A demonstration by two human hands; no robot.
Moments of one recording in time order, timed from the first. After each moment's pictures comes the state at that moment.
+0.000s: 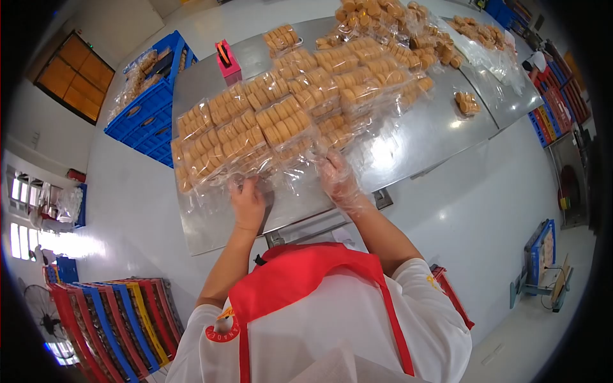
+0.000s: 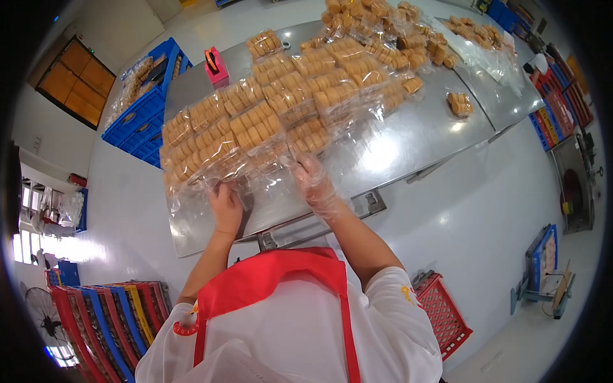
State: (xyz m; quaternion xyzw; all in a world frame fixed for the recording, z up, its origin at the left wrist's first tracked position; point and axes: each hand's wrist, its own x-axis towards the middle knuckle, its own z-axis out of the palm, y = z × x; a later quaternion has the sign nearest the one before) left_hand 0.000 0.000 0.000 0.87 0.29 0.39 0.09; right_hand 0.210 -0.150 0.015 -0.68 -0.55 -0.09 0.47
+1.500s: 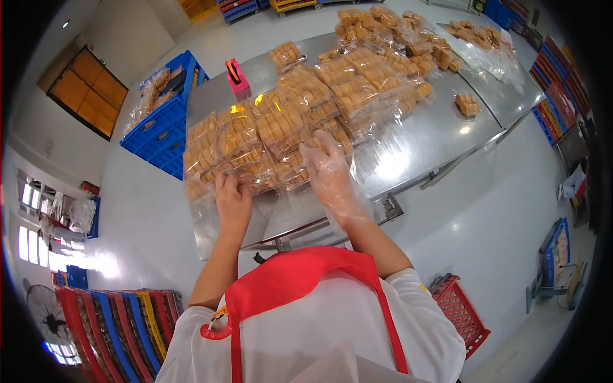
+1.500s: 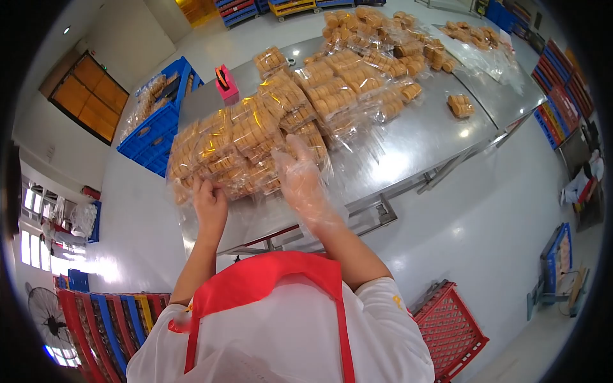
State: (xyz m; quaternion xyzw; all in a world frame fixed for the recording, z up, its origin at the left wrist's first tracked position) left_hand -0.007 -0.002 0.100 0.86 0.27 0.42 0.12; right_hand 0.168 -0.149 0.097 -0.69 -0.45 -0.11 0.55
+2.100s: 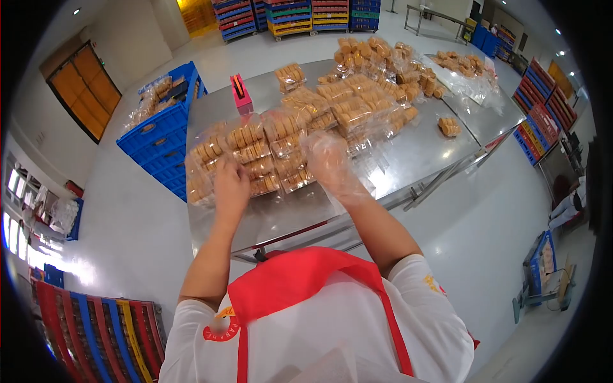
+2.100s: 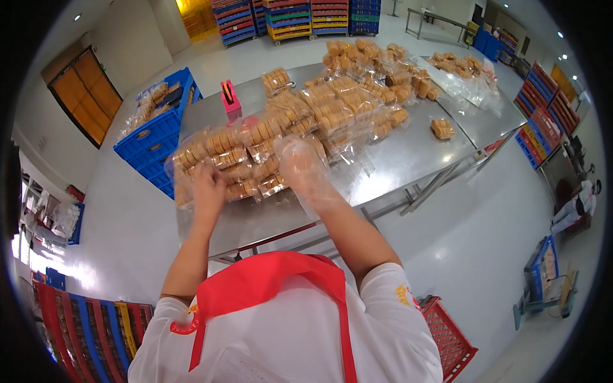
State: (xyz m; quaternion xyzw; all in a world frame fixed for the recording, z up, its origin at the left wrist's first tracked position) left_hand -0.009 0.018 0.131 0.86 0.27 0.42 0.11; right_hand 0.180 -0.135 0.151 -0.73 -0.51 -0.14 0.42
